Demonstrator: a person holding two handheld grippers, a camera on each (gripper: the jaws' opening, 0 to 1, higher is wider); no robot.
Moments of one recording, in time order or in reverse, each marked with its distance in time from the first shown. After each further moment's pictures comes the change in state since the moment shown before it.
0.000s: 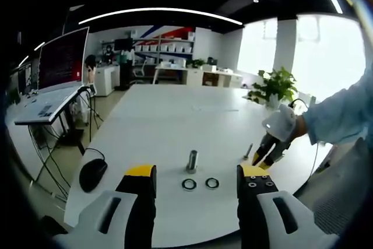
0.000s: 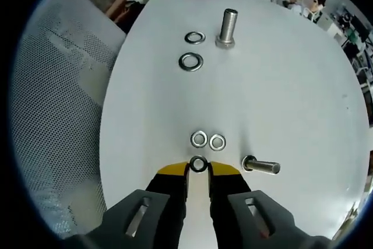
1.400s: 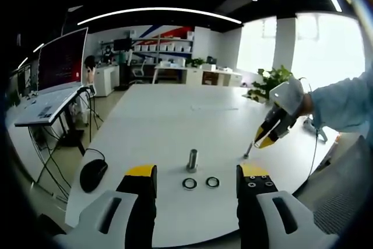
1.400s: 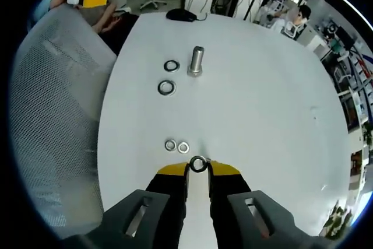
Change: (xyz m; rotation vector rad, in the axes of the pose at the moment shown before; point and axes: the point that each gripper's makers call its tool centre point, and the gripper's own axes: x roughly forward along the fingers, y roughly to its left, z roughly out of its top) left arm 0.001 0.001 -0.002 0.011 0.006 0.000; right arm -0.059 -0.039 0.019 -0.009 -0.069 -0.158
